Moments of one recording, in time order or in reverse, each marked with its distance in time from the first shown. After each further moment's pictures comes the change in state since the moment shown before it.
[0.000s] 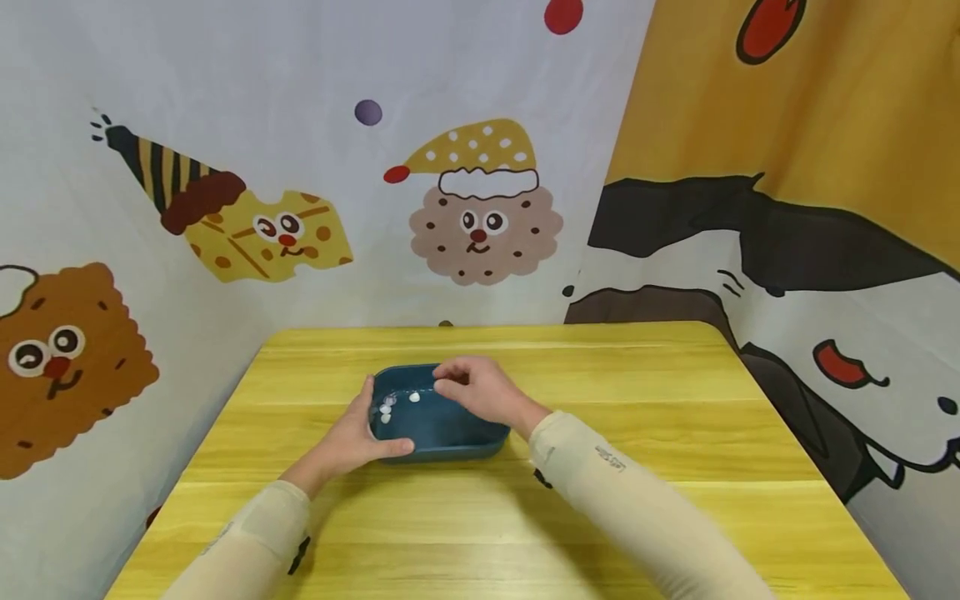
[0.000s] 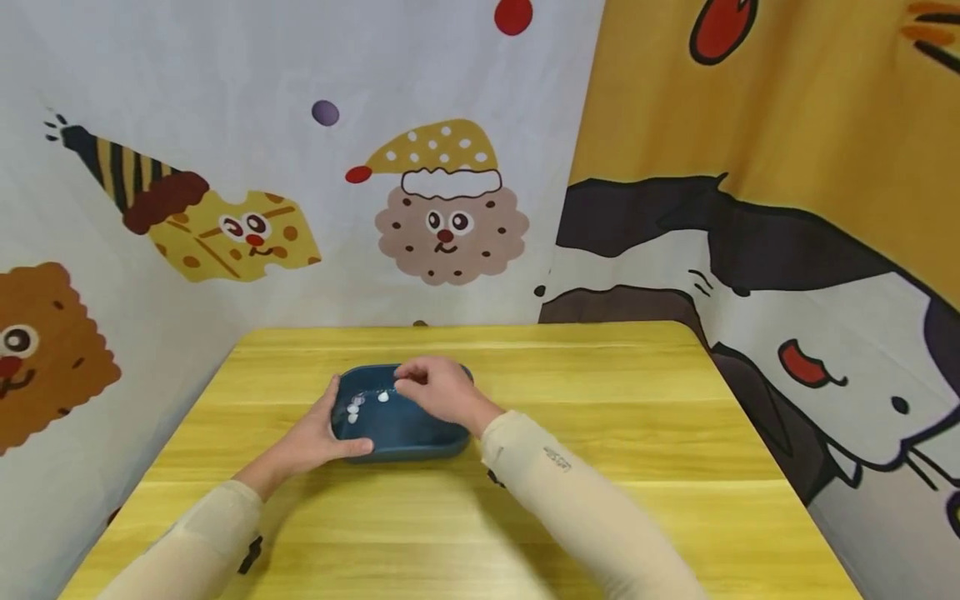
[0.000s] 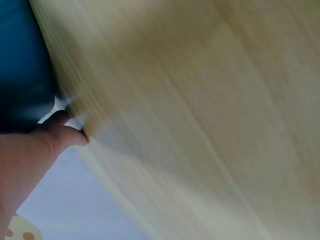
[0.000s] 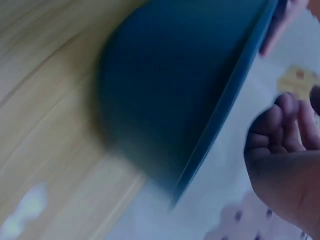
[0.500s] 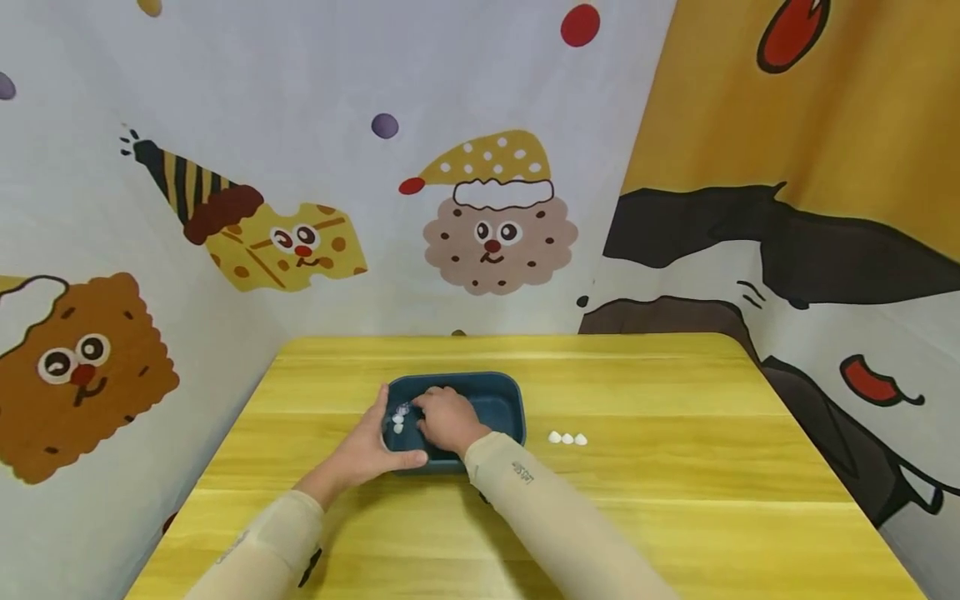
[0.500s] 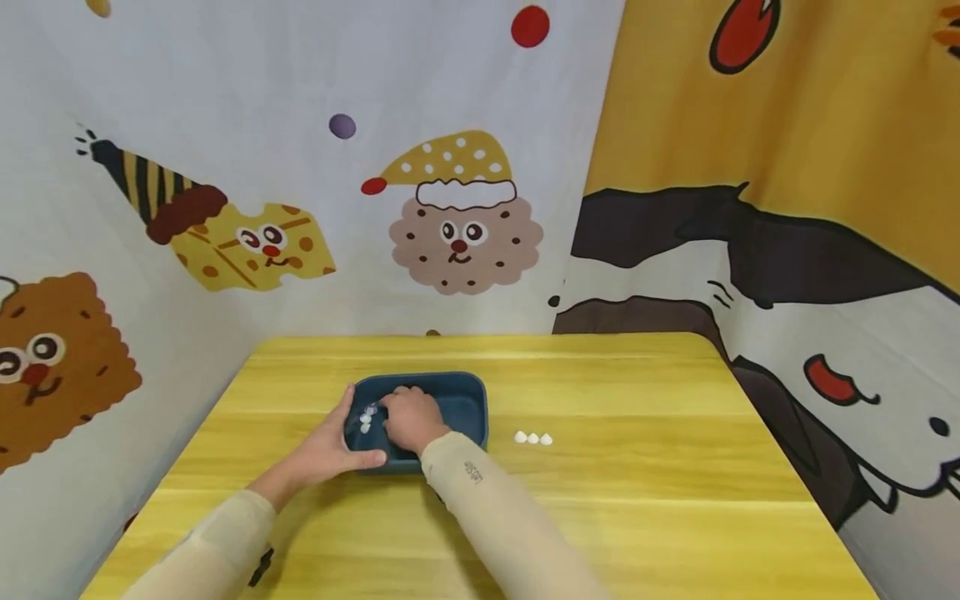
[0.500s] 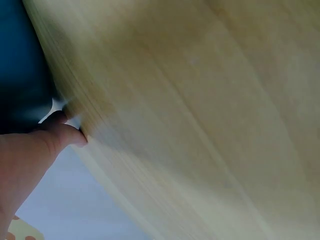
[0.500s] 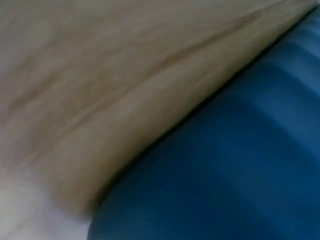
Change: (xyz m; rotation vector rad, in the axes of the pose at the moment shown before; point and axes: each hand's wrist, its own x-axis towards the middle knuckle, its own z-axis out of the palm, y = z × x) left_hand 0.000 -0.003 0.001 -0.054 0.005 0.019; right_hand 0.064 0.014 0.097 -0.683 -0.010 -0.026
